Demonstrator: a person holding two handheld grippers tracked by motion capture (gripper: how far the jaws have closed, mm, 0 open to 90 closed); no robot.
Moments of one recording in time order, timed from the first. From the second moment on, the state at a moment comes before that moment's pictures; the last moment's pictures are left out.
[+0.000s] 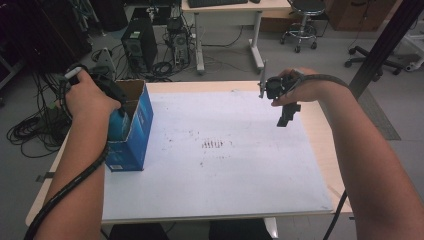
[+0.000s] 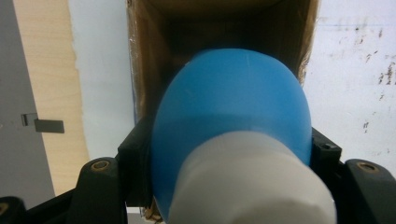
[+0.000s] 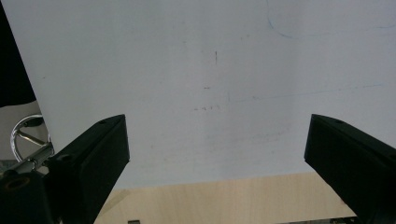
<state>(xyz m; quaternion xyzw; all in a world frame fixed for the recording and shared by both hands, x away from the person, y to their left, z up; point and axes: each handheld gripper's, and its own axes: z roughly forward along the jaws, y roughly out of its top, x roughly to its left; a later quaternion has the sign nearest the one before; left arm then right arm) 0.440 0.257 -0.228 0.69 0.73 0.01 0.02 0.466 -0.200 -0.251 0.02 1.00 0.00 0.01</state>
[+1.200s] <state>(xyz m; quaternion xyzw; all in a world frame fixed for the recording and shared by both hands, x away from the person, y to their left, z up) 0.440 0.264 -0.263 0.69 0.73 0.01 0.01 0.467 -0.195 -0.254 0.02 1.00 0.00 0.01</state>
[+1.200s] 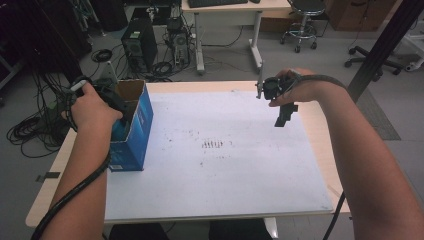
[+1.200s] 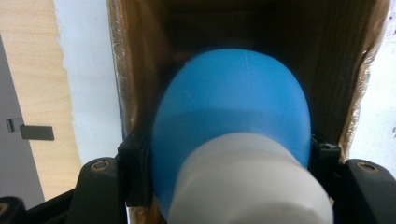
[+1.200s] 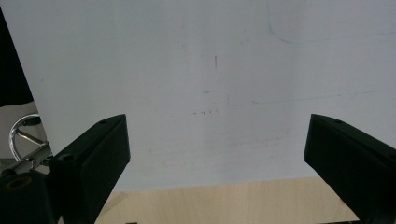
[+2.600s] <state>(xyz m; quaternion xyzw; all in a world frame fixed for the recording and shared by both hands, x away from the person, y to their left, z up) 0.443 0.263 -0.281 0.69 0.72 0.00 0.01 0.470 -0.192 -0.261 0.02 1.00 0.00 0.01</state>
